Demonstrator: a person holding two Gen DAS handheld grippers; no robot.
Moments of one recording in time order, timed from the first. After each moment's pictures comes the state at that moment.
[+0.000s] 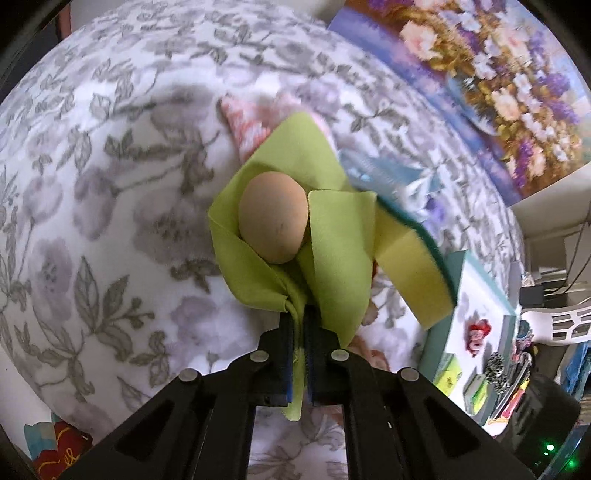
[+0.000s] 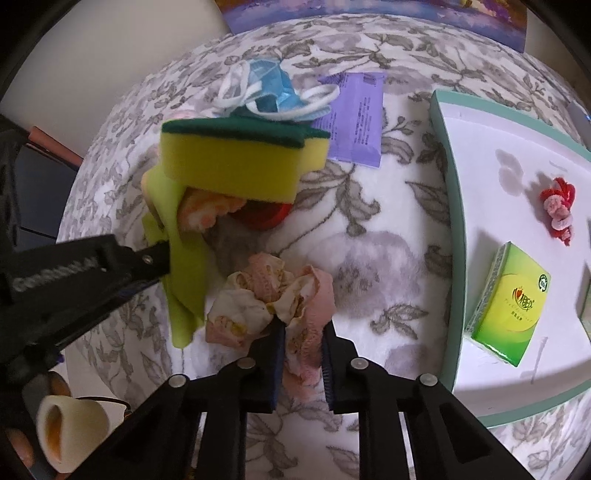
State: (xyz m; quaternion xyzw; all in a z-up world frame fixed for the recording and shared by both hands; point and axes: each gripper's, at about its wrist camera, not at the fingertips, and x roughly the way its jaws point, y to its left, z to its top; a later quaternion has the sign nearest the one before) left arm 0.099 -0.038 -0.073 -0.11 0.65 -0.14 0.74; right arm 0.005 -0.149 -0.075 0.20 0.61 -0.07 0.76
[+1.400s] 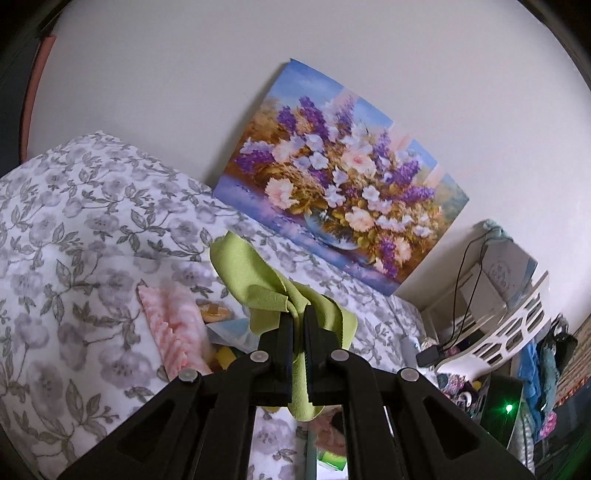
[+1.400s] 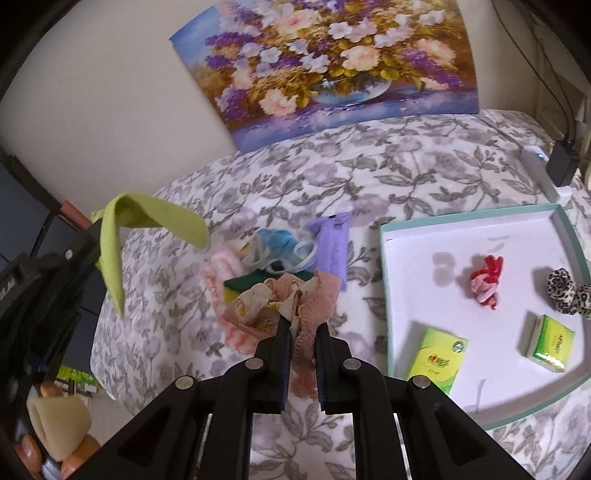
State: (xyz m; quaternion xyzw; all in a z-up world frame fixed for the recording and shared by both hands) left arm 0.077 -0.013 0.083 -0.19 0.38 -0.29 0.86; right arm -0.023 -0.195 0.036 0.24 0.46 -0.10 0.85
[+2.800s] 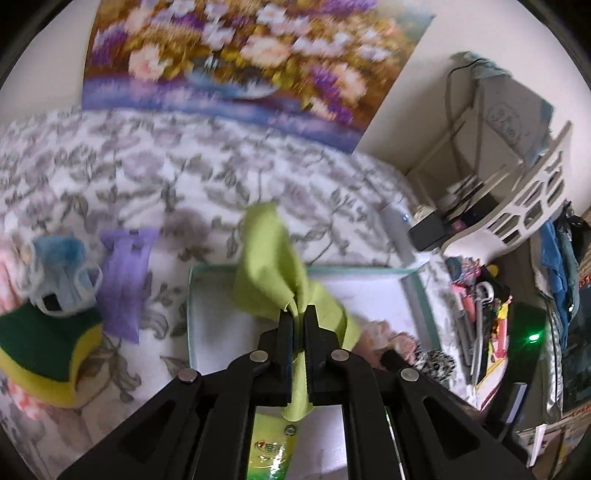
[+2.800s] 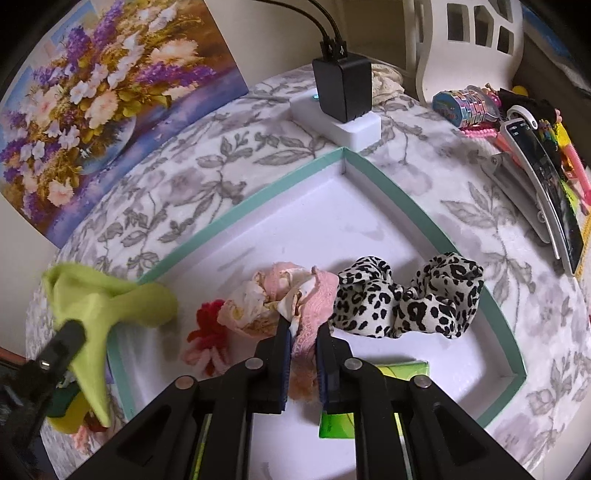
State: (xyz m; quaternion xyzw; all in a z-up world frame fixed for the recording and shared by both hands) left arm 0.044 -0.229 -0.011 -0.01 0.51 -0.38 0.77; right arm -0.092 -0.391 -0.038 0.31 0.45 -0.36 0.75
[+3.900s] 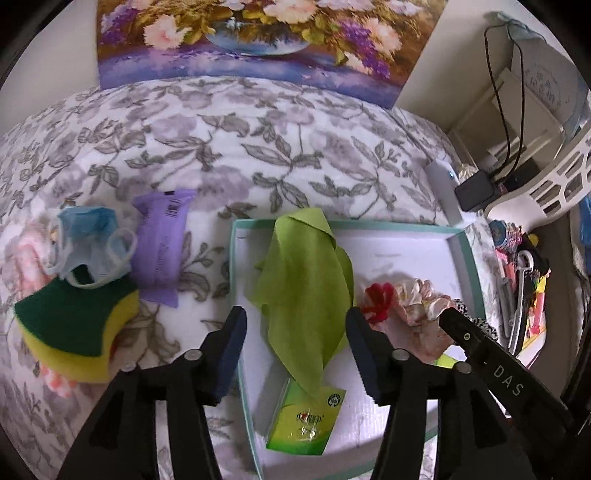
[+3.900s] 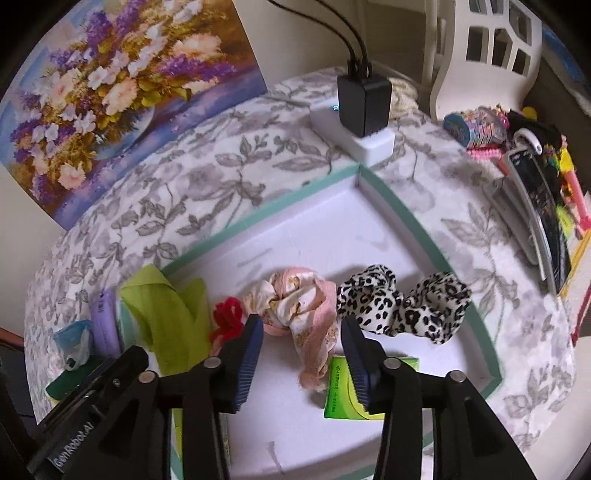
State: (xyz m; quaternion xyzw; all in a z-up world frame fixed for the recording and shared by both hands) left arm 0.047 -0.228 -0.034 0.08 0.58 -0.31 0.75; right arm -0.086 -0.381 -0.006 0.29 0.47 -0.35 0.76
